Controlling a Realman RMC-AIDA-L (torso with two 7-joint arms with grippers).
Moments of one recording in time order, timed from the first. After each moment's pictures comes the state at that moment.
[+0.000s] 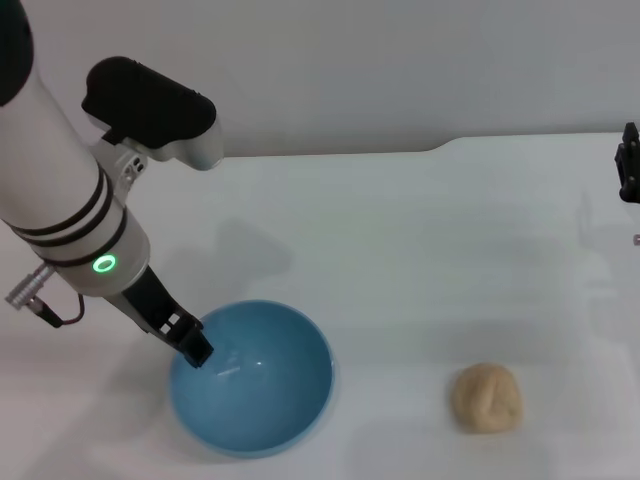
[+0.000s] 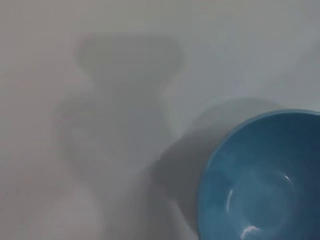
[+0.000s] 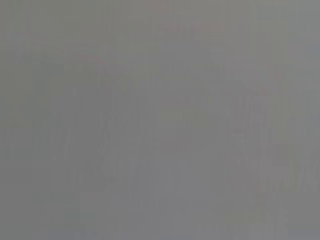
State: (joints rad) left arm -0.66 -2.07 -1.54 -1.40 2.74 -1.69 0.20; right arm 0.57 2.08 -0.23 0.17 -0.92 -1.19 -0.13
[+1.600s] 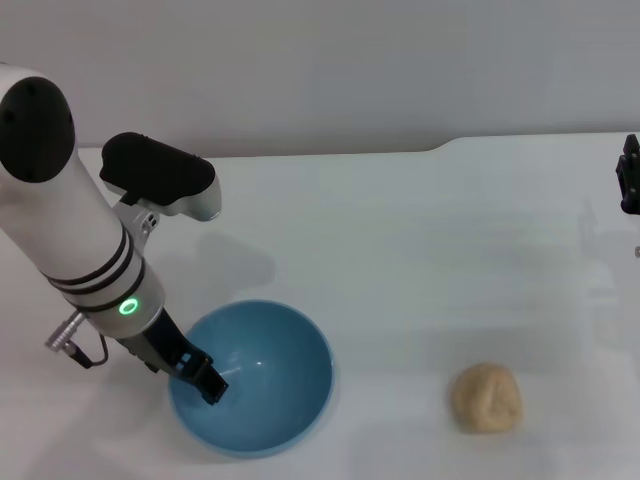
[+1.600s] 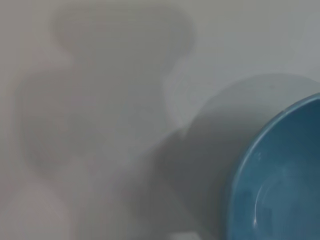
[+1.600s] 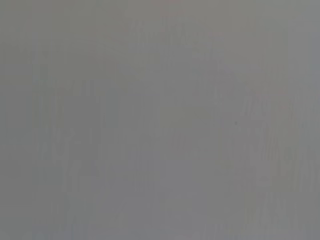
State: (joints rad) left arm -0.70 -2.07 -1.51 -1.03 2.66 -1.42 0.21; right arm 0.55 2.08 -0.25 0.18 -0.92 -1.20 -0.13
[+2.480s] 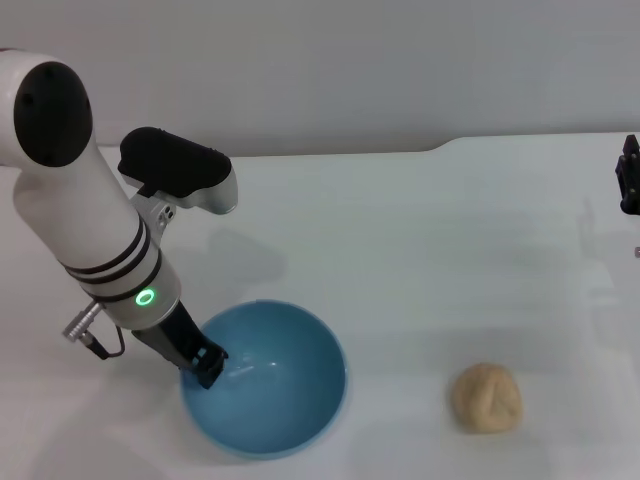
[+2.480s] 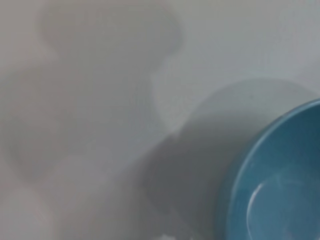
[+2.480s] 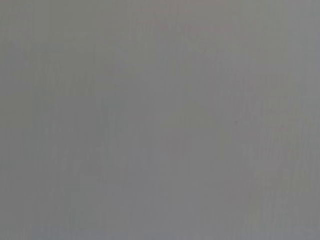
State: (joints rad) left arm -0.76 -2.06 -1.51 -0.96 2.62 -1.41 0.23; right arm 0.55 2.08 -0.25 0.18 -0.92 -1.20 -0.13
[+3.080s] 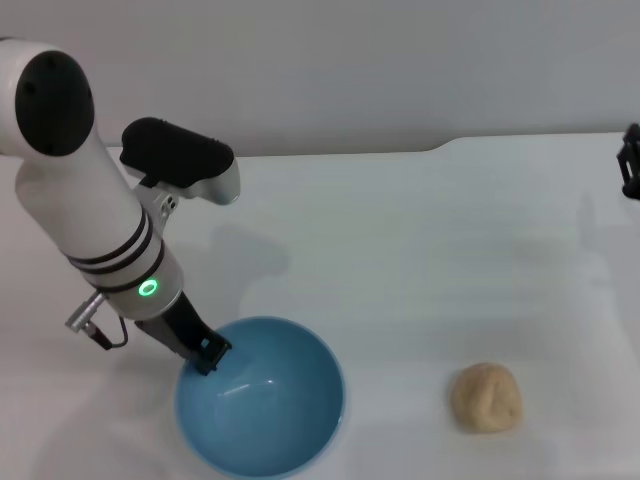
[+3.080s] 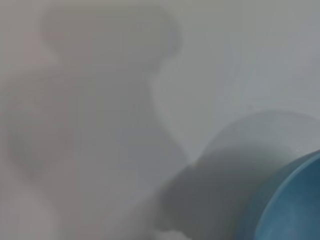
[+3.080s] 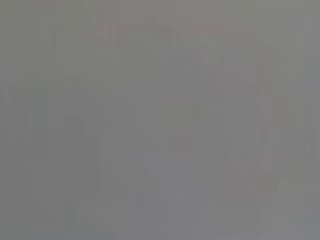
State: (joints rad) left arm -0.77 -2.06 -1.52 -0.96 2.62 -1.41 0.22; right arm 0.56 2.07 -0.24 0.16 -0.94 -1.17 0.12
